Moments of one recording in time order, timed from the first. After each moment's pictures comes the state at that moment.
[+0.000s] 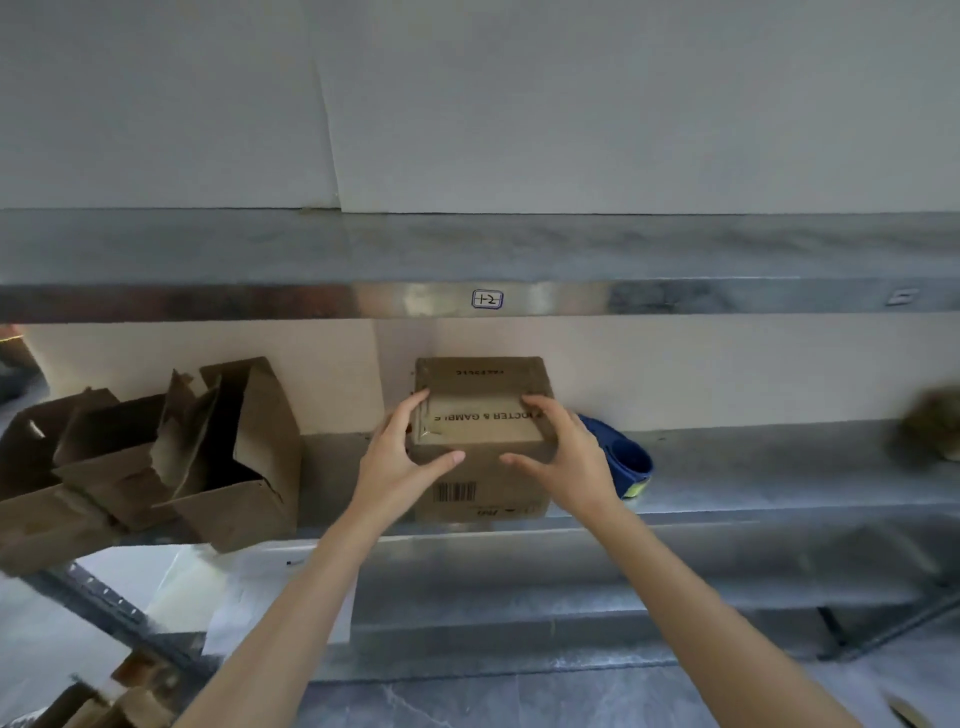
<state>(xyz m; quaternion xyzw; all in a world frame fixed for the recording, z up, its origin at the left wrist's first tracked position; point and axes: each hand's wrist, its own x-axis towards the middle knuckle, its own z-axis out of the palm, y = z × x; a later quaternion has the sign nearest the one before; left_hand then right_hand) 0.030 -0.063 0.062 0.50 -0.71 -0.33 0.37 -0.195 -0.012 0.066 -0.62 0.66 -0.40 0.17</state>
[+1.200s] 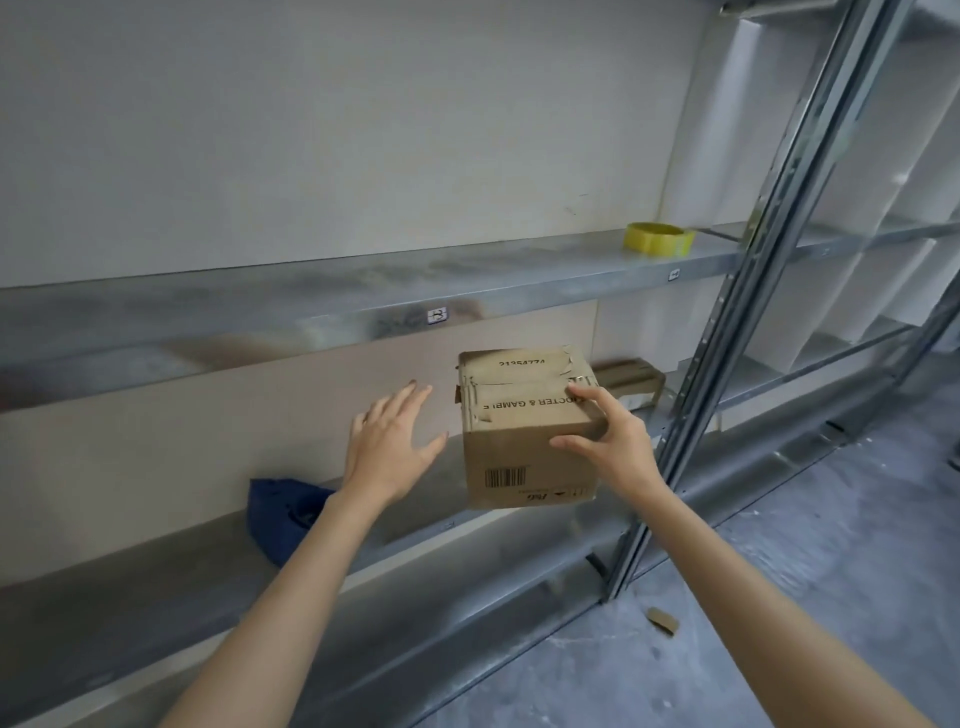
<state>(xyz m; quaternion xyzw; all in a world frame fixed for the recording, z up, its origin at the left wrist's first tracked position) -0.364 0.009 0.107 0.34 -0.90 -0.11 0.23 -0.574 0.203 0.128 -0.42 0.75 -0.50 0.08</state>
